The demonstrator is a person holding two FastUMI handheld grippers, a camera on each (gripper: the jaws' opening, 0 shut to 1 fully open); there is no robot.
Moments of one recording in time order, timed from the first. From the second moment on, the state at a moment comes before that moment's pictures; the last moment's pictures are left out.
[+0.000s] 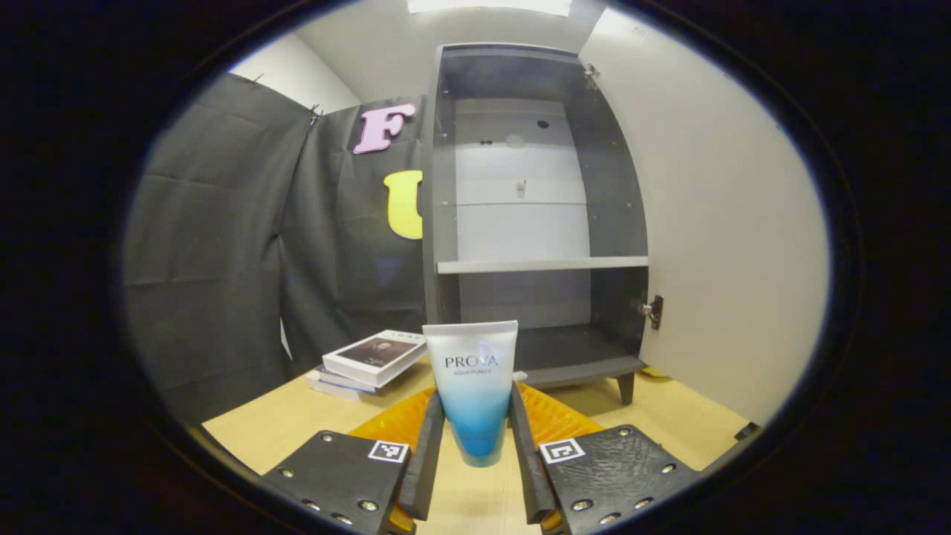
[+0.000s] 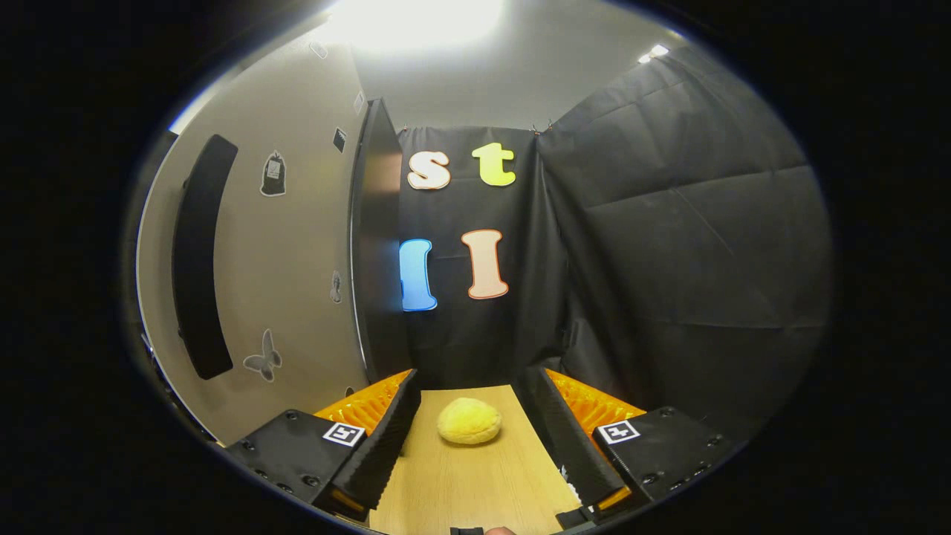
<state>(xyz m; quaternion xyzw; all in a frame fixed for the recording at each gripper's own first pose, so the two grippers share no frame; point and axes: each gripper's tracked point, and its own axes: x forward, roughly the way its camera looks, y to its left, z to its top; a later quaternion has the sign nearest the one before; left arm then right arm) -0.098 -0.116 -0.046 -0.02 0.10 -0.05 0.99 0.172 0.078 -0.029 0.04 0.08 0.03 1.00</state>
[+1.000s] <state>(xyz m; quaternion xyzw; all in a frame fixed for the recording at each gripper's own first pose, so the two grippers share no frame) -0.136 -0.113 -0.106 -0.03 0.19 -0.02 0.98 0.181 0.103 -0.055 0.00 0.11 0.04 0.99</state>
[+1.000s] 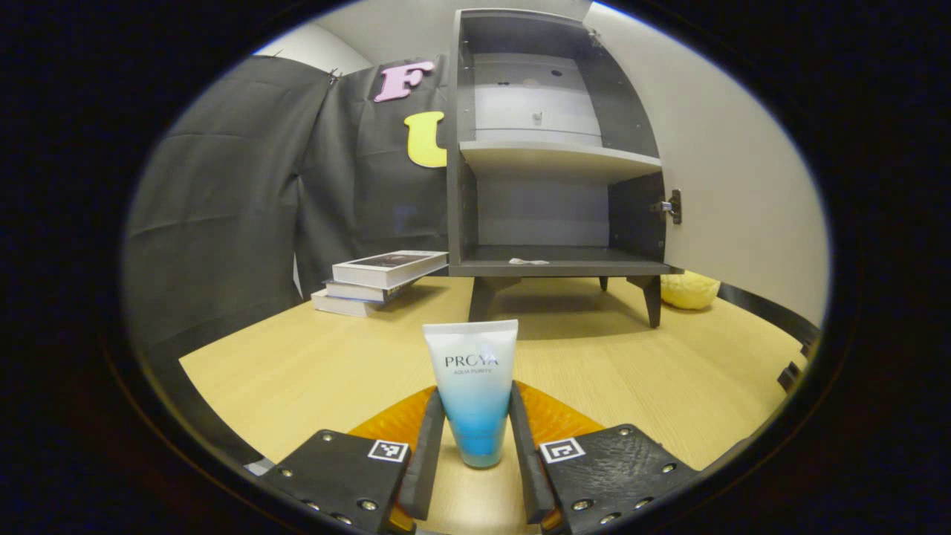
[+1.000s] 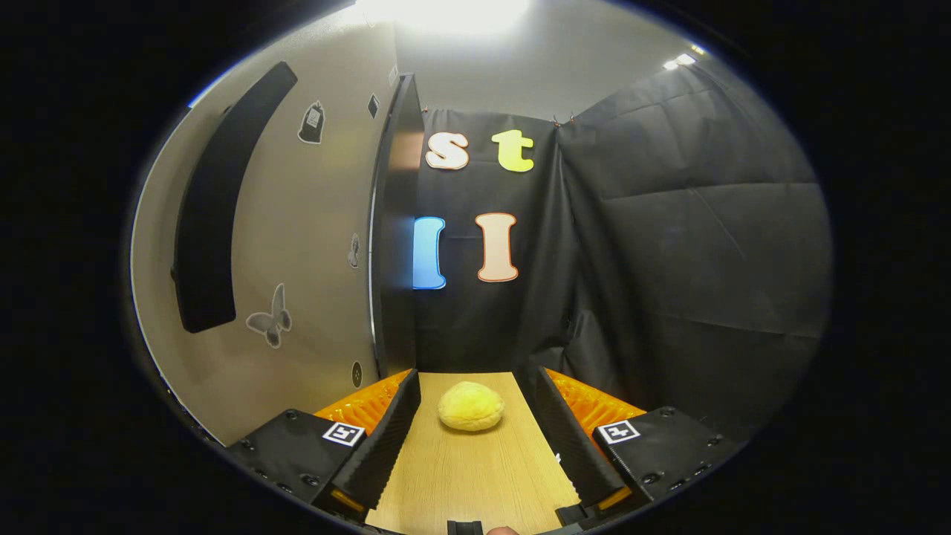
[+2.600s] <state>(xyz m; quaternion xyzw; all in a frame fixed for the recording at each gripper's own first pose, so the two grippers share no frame) -0.098 -0.070 0.029 -0.03 0.05 0.01 1.00 0.146 0.099 0.023 0.05 0.06 0.04 1.00</state>
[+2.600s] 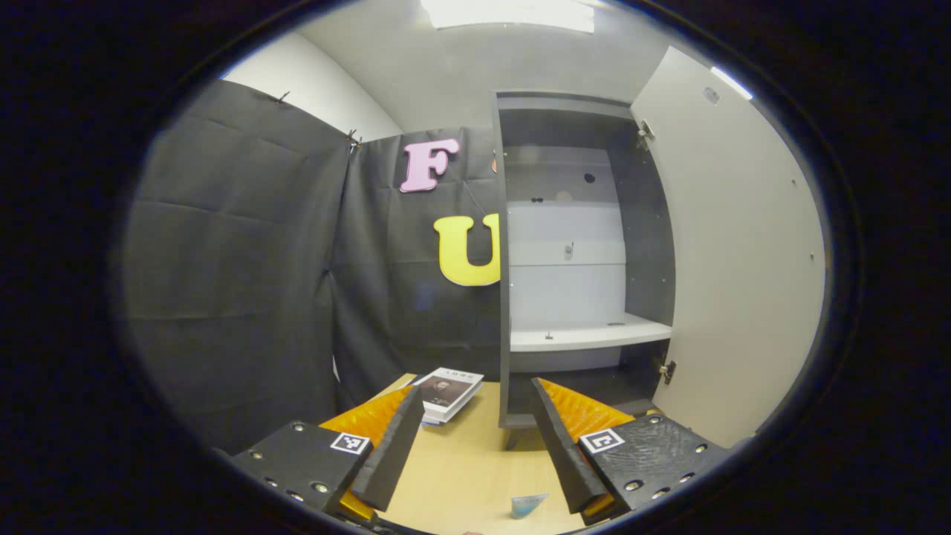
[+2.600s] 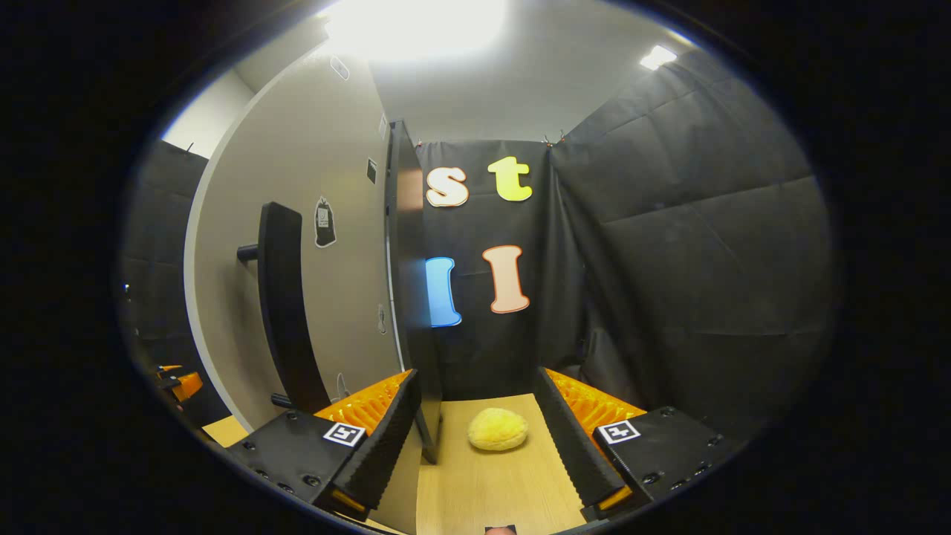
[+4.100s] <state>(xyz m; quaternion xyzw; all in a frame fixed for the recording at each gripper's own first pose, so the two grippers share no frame) -0.088 -0.039 0.022 -0.05 0.05 -0.04 1.00 0.109 0.225 0.051 0.01 0.06 0.01 1.00</state>
